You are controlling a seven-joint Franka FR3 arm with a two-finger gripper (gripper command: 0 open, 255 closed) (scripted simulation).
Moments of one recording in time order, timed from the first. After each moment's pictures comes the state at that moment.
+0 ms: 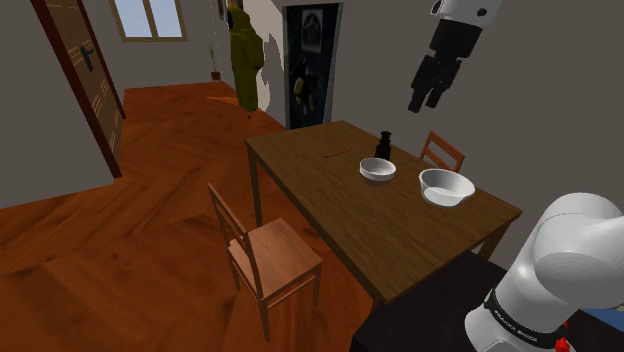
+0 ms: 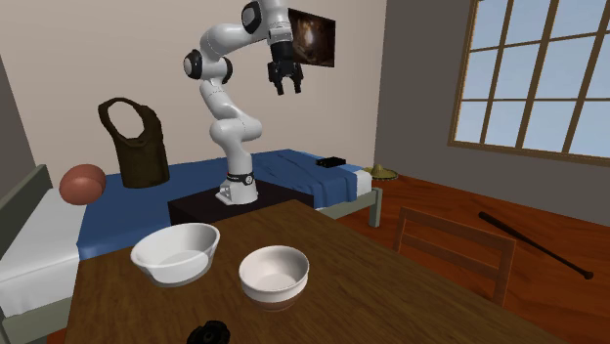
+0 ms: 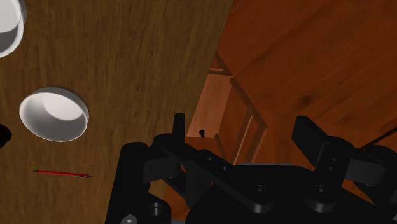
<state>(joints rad) 0.00 -0.81 -0.06 -2.27 0.06 1.61 -0.05</state>
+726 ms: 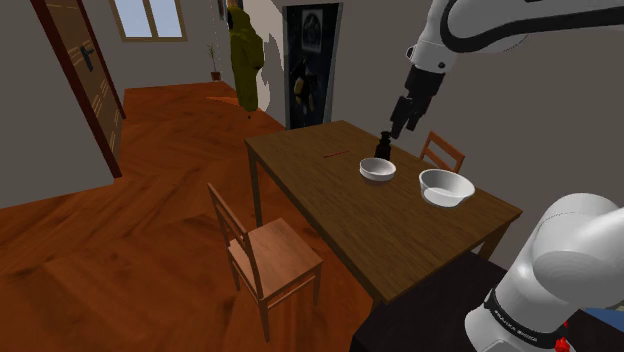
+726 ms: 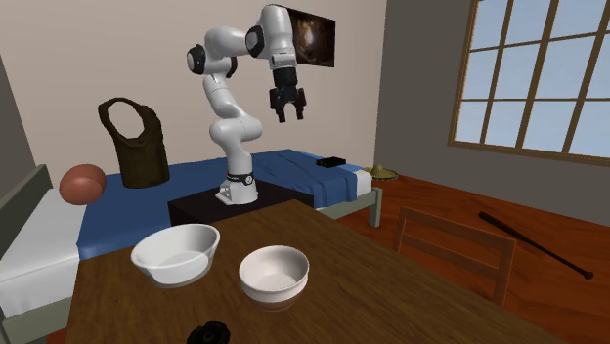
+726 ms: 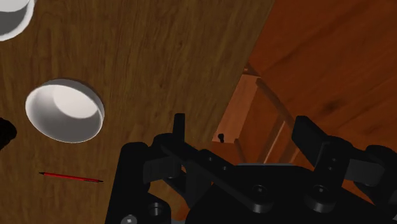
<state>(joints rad) -0.03 -0.67 -0.13 -2.41 -0.02 1.88 -0.15</state>
